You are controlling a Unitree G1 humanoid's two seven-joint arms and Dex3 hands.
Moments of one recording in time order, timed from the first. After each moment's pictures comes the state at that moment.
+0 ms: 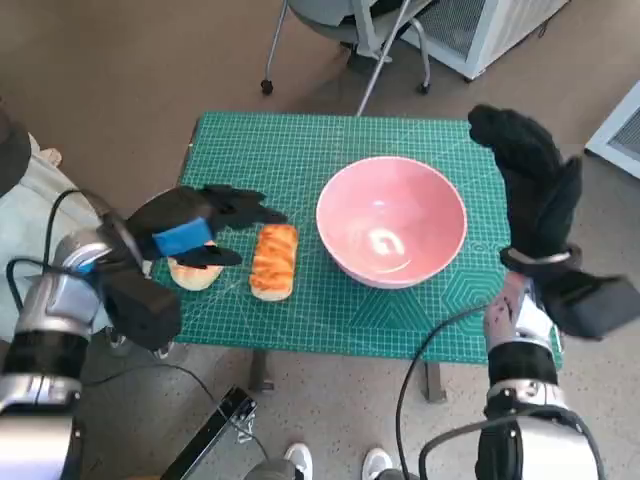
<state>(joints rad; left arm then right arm) -0.80 0.69 -0.24 0.75 0.47 -0.89 -0.52 -0.85 -0.15 -0.35 1.03 0.33 -1.02 0.66</state>
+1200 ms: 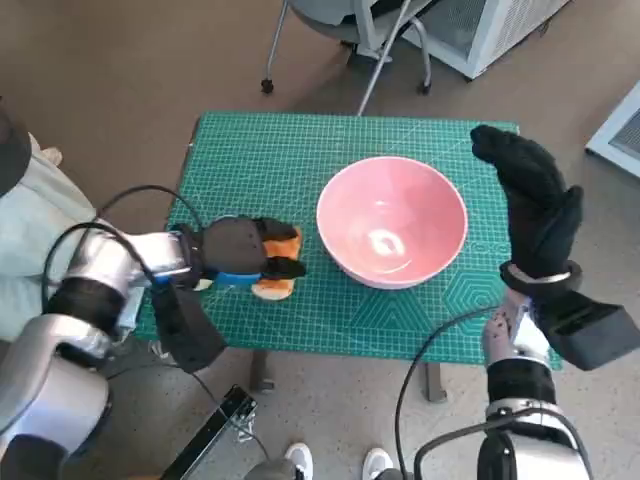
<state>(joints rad) -1.06 0.60 -0.83 1.09 1.23 -0.96 0.29 -0.76 -0.14 -0.30 0.94 0.34 -1.05 0.61</state>
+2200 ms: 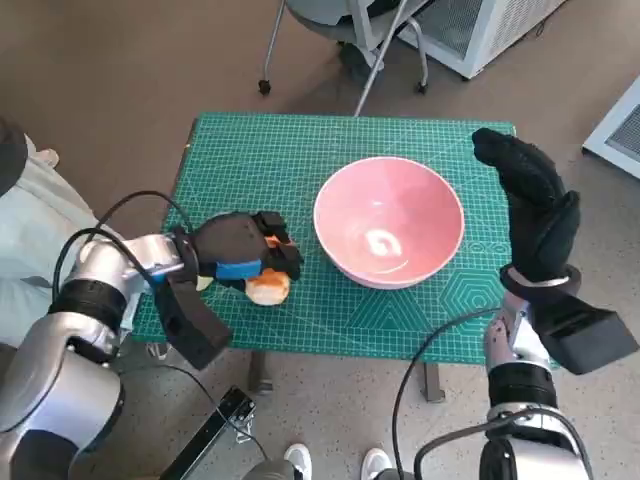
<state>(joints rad) -1.06 0.61 -0.70 1.24 0.88 -1.10 0.14 -0.75 -0.15 -0.27 0.94 0.31 -1.07 0.55</state>
